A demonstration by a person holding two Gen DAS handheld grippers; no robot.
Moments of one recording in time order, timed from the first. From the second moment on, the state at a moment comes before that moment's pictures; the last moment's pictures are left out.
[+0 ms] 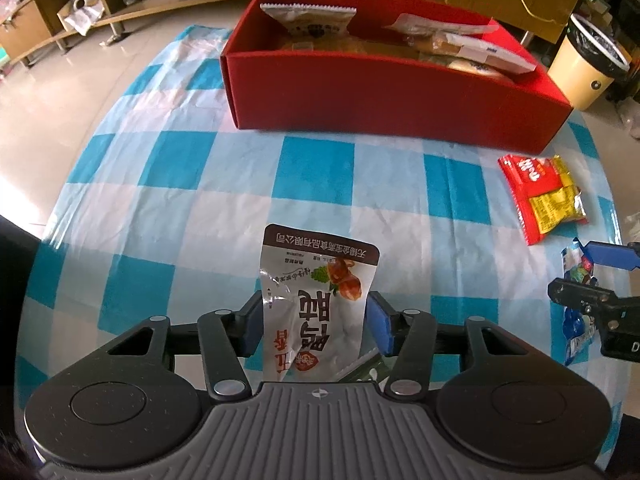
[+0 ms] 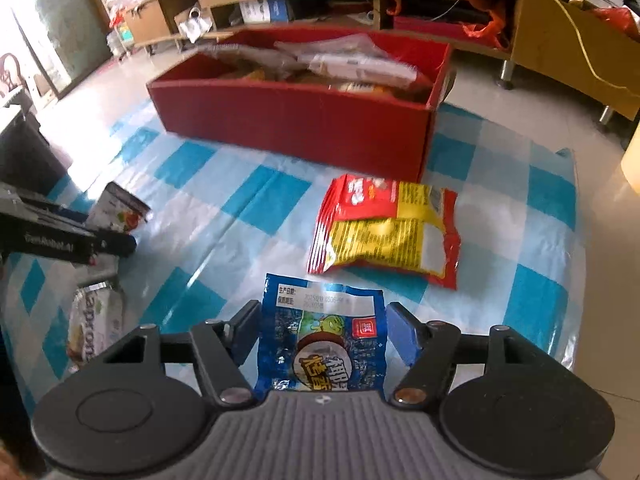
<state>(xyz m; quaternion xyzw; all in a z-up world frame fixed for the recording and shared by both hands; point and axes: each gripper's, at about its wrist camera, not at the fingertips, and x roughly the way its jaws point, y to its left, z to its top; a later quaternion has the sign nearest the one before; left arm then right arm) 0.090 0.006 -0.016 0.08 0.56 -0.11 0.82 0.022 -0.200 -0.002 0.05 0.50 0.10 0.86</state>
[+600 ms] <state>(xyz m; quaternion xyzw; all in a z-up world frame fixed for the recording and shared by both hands) 0.096 0.000 -0.002 0.06 0.55 -0.12 0.83 0.034 -0.209 0.021 0.09 0.46 0.11 0.88</state>
